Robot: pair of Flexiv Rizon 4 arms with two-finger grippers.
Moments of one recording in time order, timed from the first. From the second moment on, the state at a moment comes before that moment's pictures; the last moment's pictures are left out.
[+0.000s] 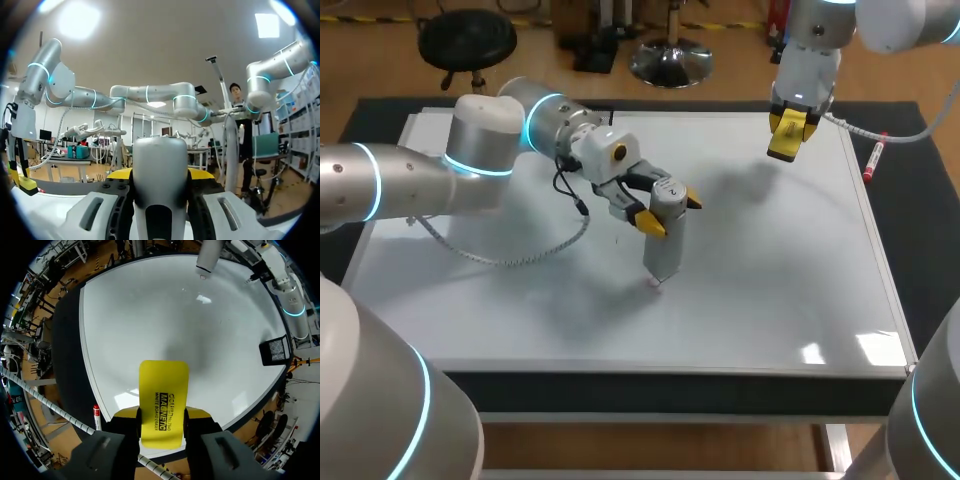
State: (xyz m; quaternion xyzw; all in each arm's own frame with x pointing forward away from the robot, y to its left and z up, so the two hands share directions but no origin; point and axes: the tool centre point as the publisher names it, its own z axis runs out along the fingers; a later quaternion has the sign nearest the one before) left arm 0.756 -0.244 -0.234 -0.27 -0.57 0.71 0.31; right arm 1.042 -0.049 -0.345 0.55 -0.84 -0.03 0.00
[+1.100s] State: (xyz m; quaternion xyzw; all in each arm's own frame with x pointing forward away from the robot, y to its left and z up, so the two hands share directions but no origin) left arm 0.762 -0.235 -0.261 -0.26 -0.57 0.71 0.30; right arm 1.042 -0.049 -0.345 0.55 -0.84 -0.03 0.00
